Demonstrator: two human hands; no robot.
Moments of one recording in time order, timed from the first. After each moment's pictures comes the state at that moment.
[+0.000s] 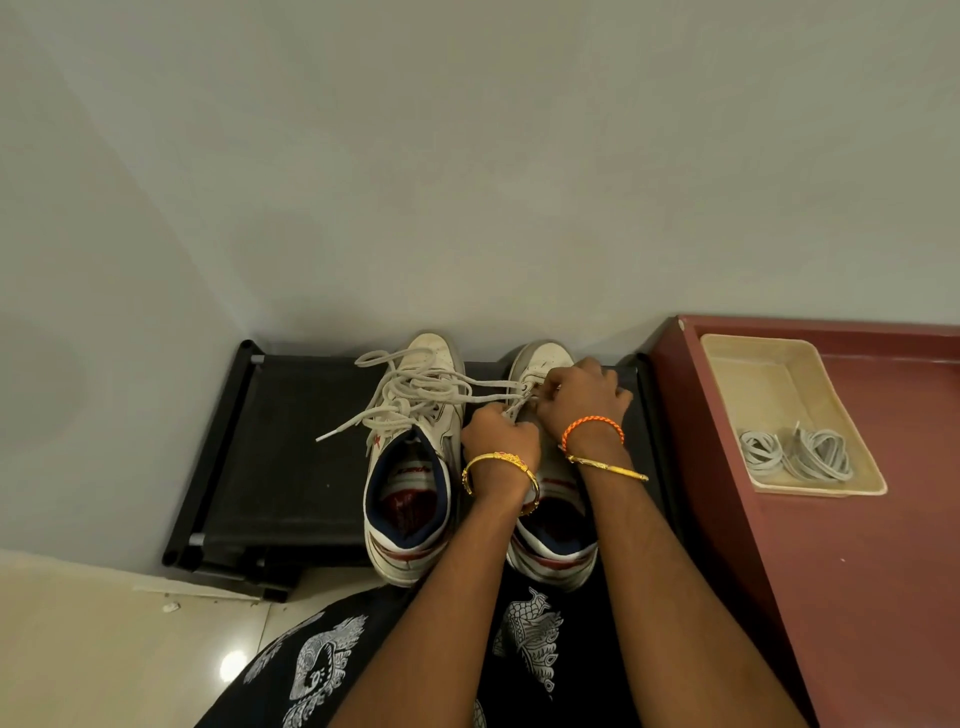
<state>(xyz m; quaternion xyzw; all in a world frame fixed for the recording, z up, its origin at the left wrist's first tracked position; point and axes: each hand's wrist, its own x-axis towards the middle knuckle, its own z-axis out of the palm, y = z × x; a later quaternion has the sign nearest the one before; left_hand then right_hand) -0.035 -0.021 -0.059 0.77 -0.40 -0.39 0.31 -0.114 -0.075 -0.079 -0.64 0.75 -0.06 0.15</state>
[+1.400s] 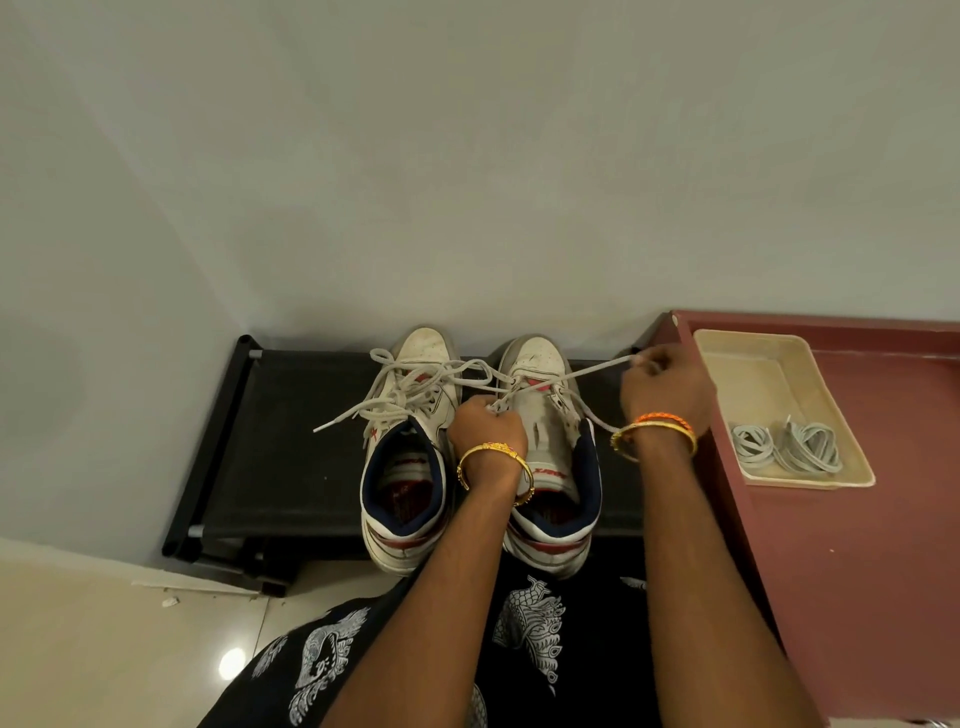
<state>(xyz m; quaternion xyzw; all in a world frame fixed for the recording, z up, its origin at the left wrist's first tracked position) -0.035 -0.019 -0.055 0.79 -0.32 -0.38 0.36 -0.162 -0.055 -0.045 -0.40 0.82 -0.40 0.12</state>
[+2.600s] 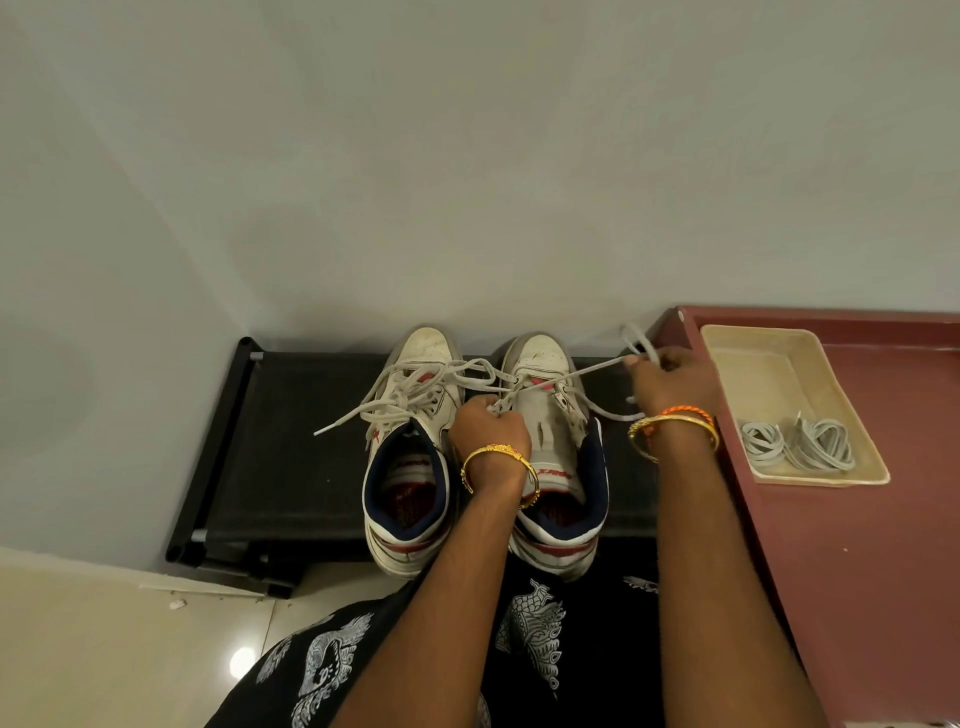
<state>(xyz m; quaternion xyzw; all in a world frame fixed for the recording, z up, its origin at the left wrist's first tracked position) -0.036 -0.018 -0.055 0.79 -0.31 -0.37 0.37 -0.168 -0.057 -0.042 -0.37 0.79 -0.42 0.26</state>
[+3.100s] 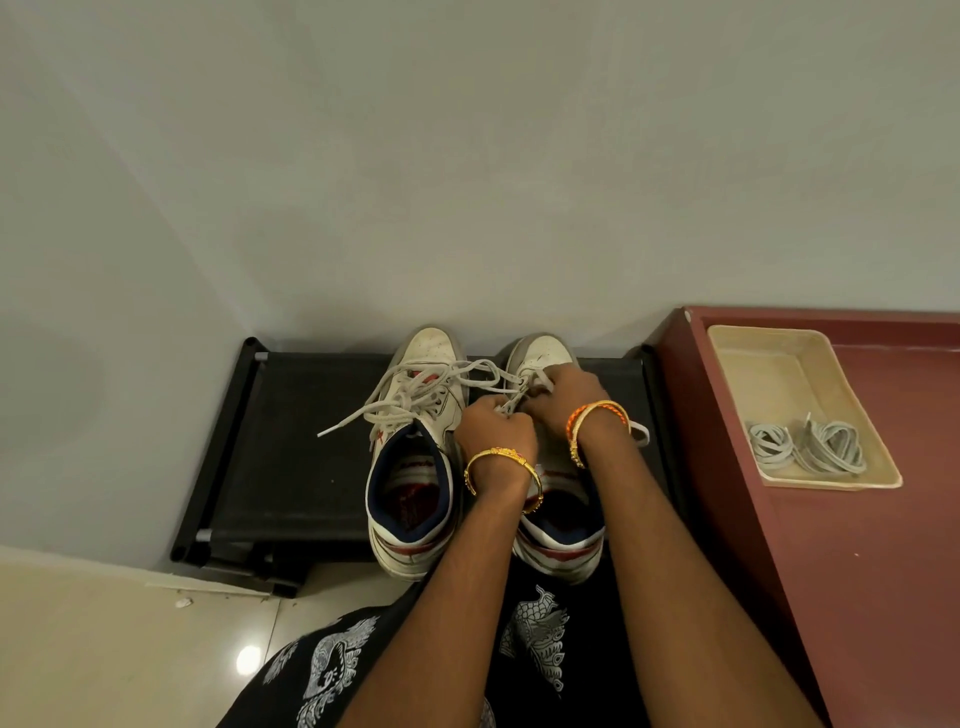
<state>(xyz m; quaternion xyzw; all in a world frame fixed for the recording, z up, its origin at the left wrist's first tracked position) -0.036 -0.019 -0.054 0.79 -0.34 -0.37 0.35 -0.114 -0.074 -0.072 -0.62 0.71 -0.09 0.32</state>
